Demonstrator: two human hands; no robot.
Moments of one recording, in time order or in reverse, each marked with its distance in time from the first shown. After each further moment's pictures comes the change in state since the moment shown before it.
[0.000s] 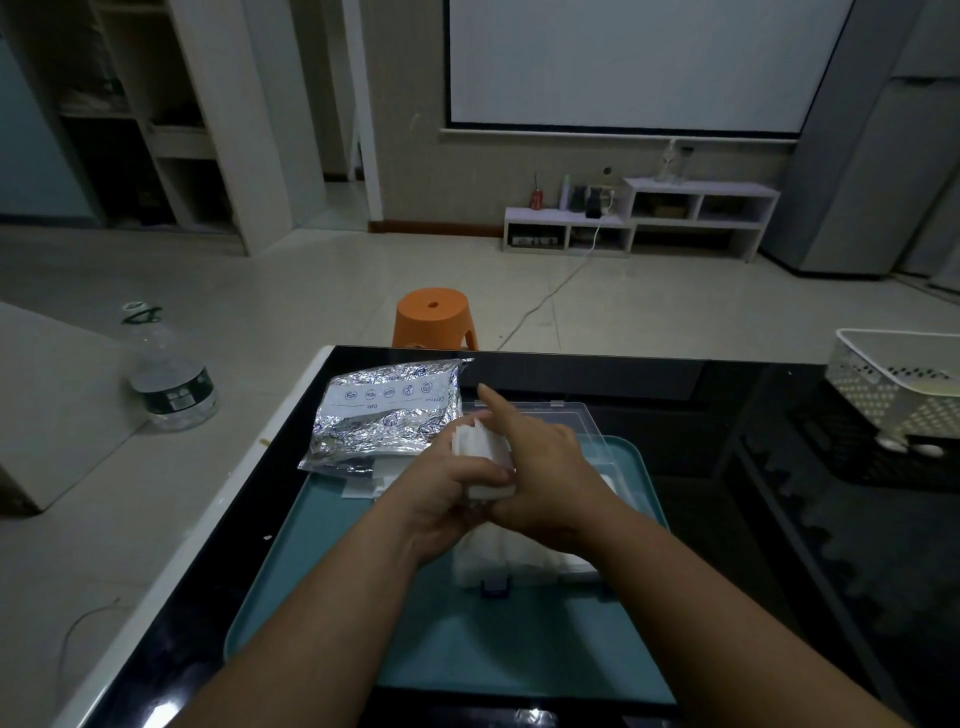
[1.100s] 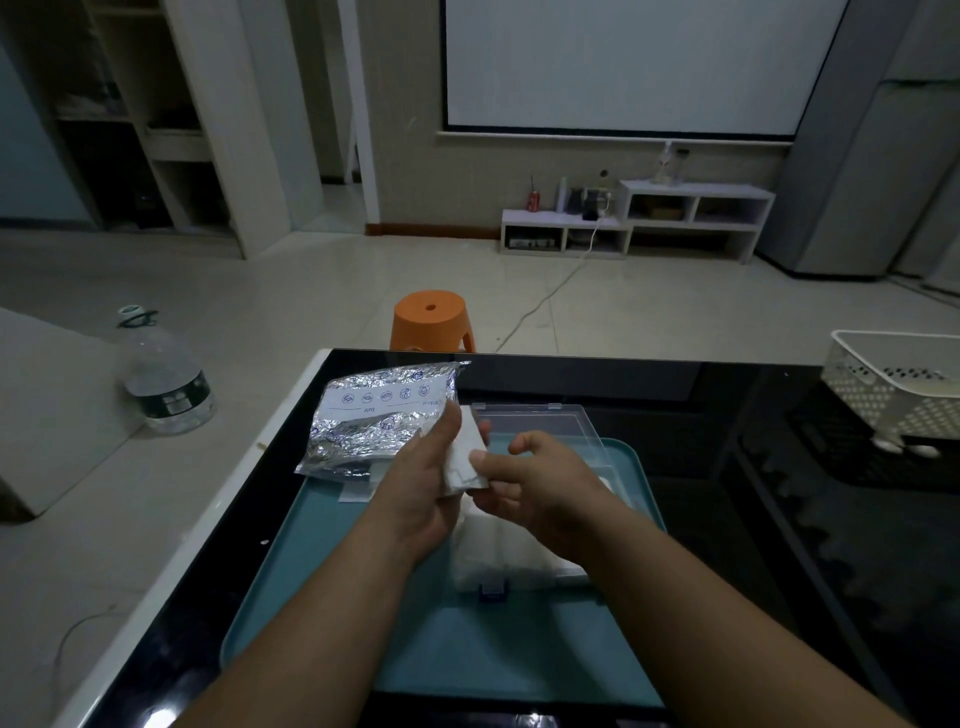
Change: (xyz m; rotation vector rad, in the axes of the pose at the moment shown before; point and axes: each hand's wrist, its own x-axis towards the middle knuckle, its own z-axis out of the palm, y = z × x) left_hand 0.007 0.001 -0.006 -0.360 0.155 0.092; right_hand 0.002 -0.005 0.010 1.393 0.025 0.569
